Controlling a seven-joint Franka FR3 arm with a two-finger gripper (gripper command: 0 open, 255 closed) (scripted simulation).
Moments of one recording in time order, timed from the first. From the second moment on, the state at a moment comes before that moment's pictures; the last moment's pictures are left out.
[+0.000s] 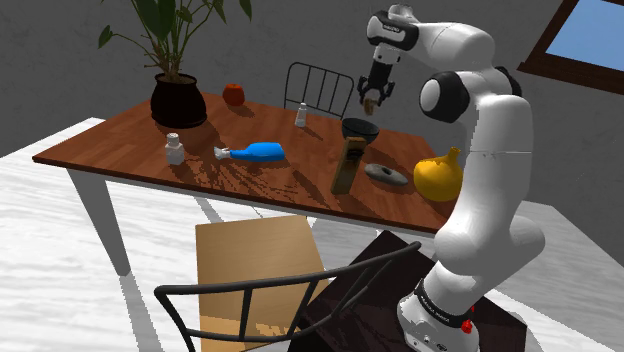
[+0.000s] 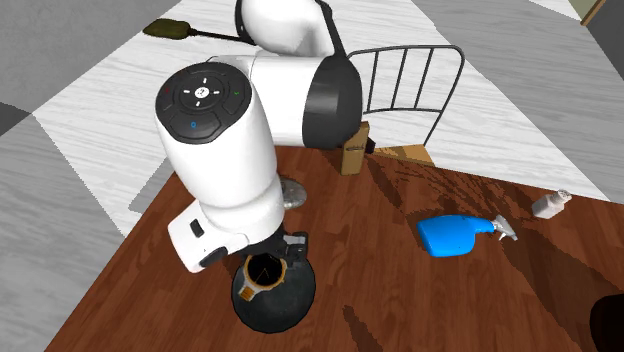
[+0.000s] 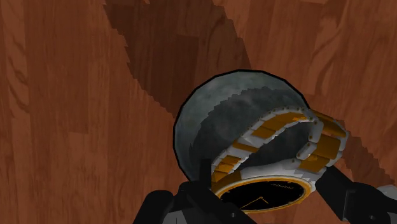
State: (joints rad) arm -0.49 0.52 -0.21 -1.04 0.10 1.55 0.07
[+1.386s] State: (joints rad) arm -0.47 0.48 -0.21 -1.26 0.10 1.74 0.07
